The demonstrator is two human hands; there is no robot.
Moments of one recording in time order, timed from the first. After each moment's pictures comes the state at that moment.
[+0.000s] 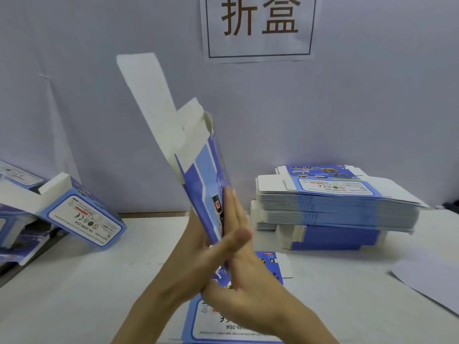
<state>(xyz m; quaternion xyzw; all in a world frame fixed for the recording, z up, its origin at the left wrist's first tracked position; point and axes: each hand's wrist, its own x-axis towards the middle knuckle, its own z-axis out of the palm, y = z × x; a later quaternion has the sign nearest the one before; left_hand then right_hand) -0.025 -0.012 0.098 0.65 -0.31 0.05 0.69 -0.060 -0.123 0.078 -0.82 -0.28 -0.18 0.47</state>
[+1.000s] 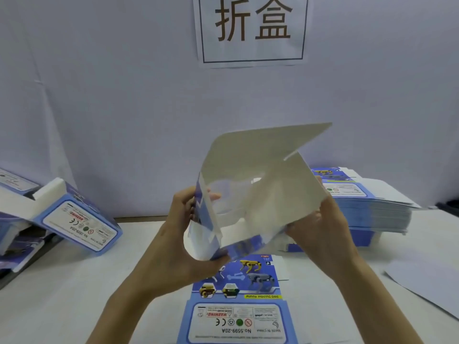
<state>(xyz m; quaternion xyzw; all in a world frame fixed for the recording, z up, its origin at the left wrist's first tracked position) 0.004 0.017 0.094 0.74 -0.42 0.15 0.50 -0.046 -0.216 0.112 -0.57 -0.15 -0.11 0.80</state>
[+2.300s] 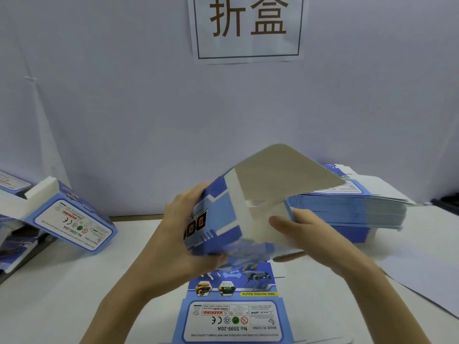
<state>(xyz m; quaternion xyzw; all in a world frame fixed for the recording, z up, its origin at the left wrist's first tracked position) 0.006 0.014 0.092 0.77 -0.40 0.14 0.48 -0.044 -0.227 0.106 -0.79 -0.03 -0.02 0.62</state>
